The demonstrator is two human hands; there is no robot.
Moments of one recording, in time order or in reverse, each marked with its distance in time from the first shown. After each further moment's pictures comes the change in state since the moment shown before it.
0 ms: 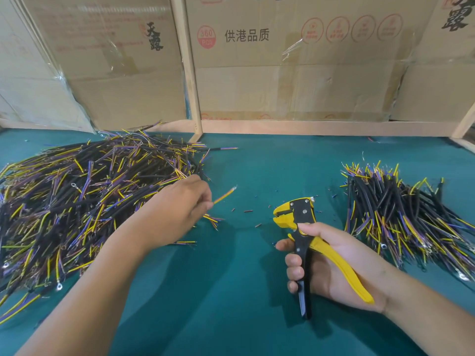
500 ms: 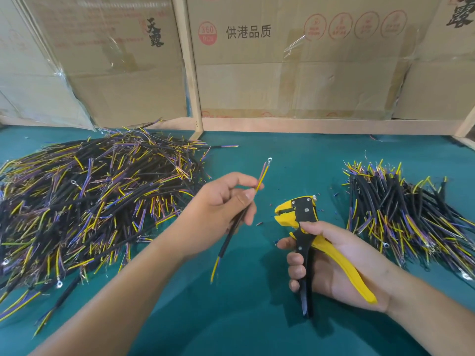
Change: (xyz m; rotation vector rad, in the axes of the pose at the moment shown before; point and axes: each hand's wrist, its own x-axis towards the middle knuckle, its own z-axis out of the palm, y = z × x) left_hand 0.009 0.060 0.028 -1.123 0.043 -0.026; right_hand -0.013 -0.006 0.010 -0.004 -0.025 -0.049
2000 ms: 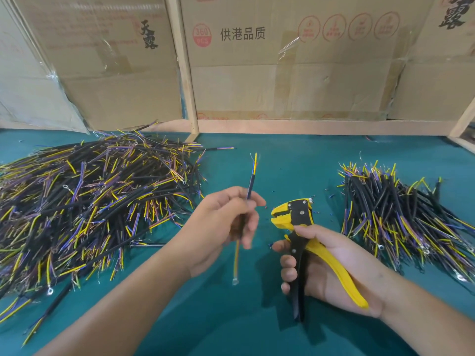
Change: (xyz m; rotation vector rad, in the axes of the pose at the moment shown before) left_hand -0.005 0.003 0.018 -0.272 0.040 -0.223; right_hand -0.006 0.001 0.032 0.011 0.217 -0.040
